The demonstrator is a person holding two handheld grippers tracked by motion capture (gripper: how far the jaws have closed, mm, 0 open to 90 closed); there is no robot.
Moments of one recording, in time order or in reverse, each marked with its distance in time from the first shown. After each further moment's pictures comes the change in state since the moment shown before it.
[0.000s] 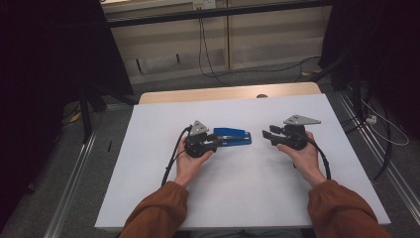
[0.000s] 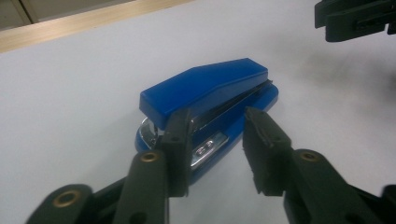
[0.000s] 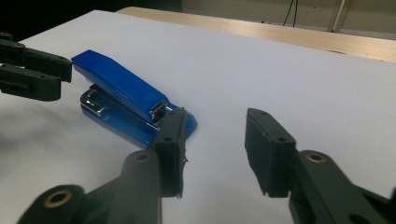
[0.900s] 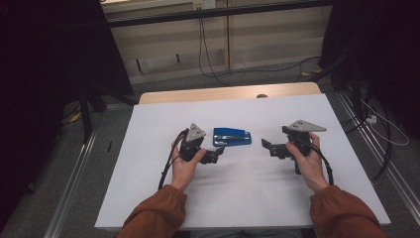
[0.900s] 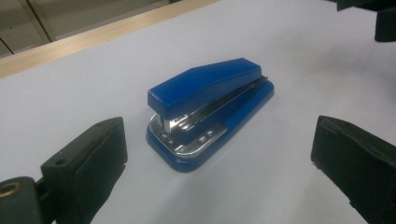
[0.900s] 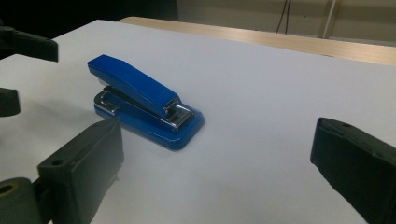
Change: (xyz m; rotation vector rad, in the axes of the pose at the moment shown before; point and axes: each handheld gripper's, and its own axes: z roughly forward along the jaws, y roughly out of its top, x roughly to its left) left arm -0.010 -0.004 -0.023 -0.026 0.058 0.053; right arm 0.014 -0.006 -0.020 -0.033 -0.039 0.003
